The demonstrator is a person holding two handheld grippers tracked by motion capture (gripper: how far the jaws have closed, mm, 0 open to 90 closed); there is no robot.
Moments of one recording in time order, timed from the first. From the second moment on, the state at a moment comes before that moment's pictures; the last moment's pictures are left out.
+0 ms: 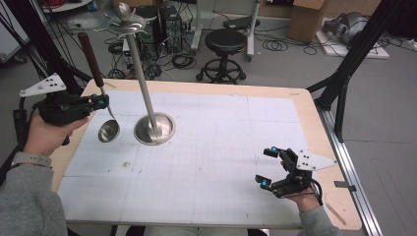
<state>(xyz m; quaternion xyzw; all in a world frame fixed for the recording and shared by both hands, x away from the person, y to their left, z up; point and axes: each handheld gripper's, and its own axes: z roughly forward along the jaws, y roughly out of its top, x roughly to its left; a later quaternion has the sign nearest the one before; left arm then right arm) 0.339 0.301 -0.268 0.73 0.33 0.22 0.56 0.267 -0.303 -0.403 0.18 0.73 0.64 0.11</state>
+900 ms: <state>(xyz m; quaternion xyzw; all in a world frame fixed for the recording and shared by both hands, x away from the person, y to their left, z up) 0.365 0.300 -0.261 0.73 0.34 0.21 0.55 0.268 -0.304 -0.404 0.19 0.73 0.64 0.11</state>
